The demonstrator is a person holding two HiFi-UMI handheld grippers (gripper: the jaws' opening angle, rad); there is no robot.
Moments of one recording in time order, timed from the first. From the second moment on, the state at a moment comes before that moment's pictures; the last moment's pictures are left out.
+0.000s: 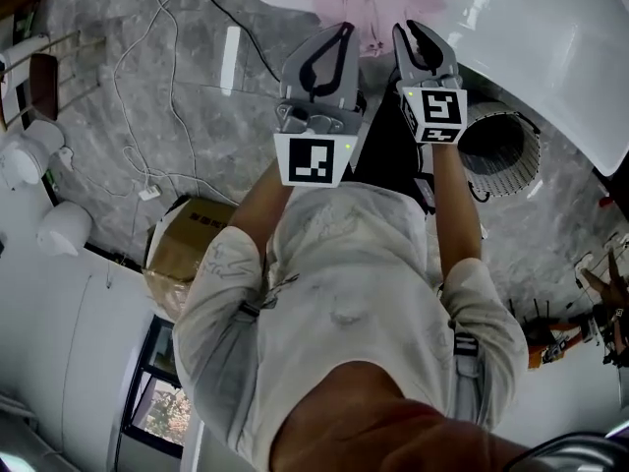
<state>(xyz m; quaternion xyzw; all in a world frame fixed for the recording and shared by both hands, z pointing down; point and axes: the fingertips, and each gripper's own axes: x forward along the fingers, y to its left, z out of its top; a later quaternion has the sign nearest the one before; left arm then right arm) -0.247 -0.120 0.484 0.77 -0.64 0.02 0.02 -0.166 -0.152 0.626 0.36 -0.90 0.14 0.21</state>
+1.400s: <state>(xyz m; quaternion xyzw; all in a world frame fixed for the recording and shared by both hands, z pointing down) -0.302 -0.065 0.578 0.72 -0.69 0.02 0.09 -0.218 -0.120 0.885 0.11 -0.78 -0.08 0.61</state>
